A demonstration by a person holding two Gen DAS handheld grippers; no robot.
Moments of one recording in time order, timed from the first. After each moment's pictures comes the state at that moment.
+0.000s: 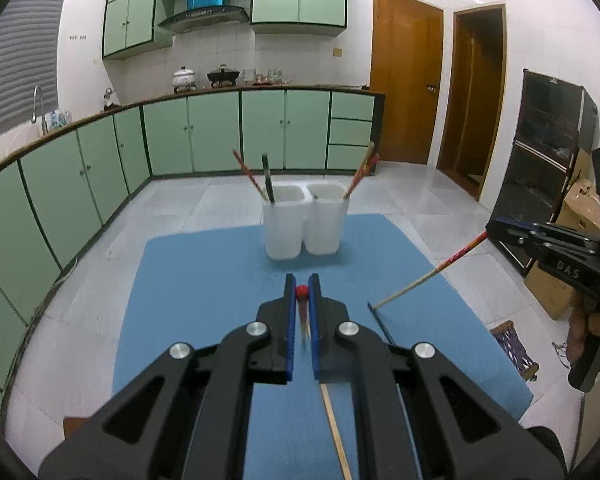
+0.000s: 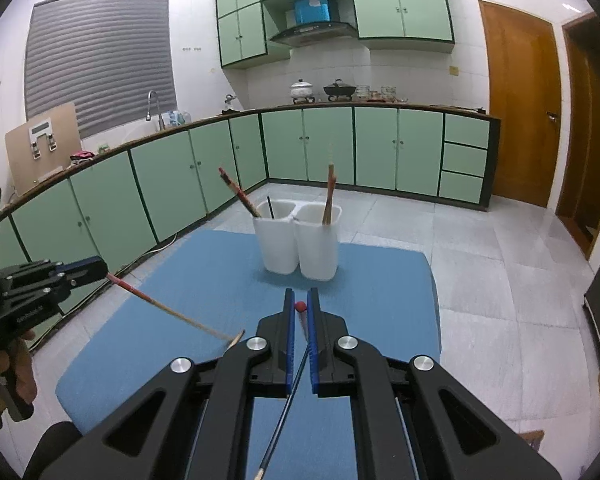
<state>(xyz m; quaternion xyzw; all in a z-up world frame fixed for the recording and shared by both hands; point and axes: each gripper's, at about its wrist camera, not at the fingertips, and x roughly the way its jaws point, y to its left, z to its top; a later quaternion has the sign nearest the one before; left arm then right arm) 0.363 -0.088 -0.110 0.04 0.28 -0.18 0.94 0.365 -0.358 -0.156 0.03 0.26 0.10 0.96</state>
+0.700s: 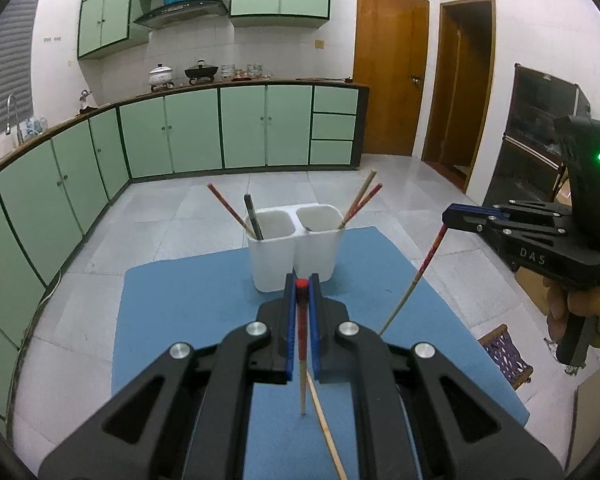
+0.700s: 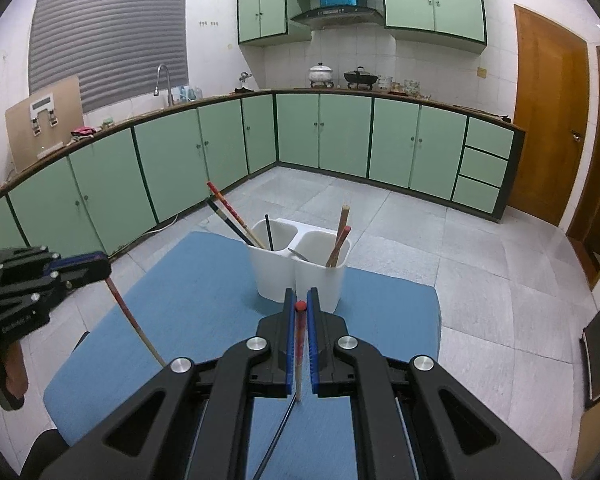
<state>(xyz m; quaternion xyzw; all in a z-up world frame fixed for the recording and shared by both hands) 0.438 -0.106 -0.088 0.06 0.30 -0.22 0.93 0.452 -0.347 -0.135 -0.01 0.29 0.12 0.95</state>
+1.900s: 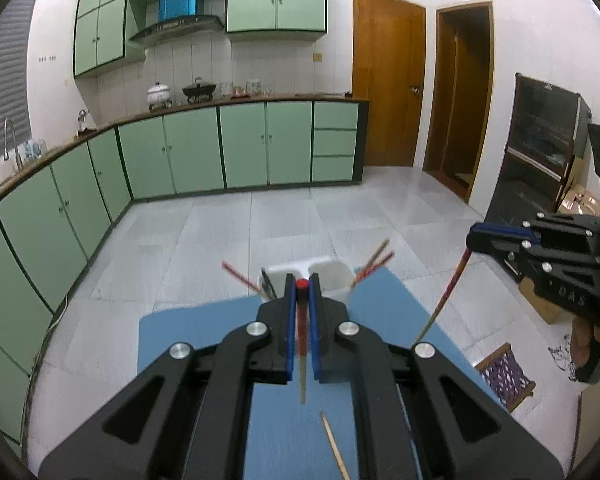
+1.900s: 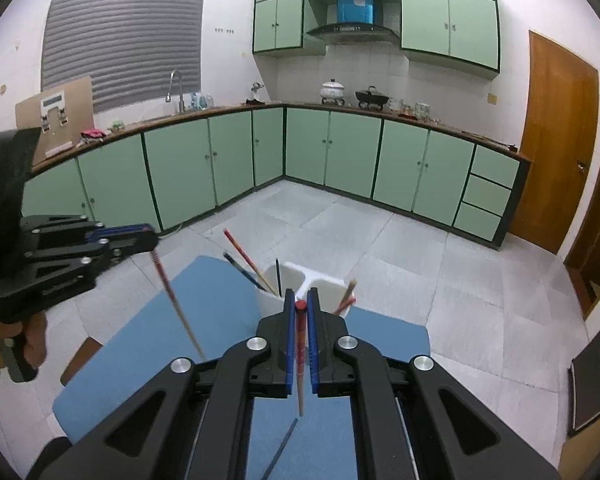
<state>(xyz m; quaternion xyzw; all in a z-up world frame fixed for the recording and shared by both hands) 0.478 -0.114 -0.017 0.06 0.27 -0.22 0.94 0.457 -0.327 -0.055 -0.04 0.27 0.13 0.95</state>
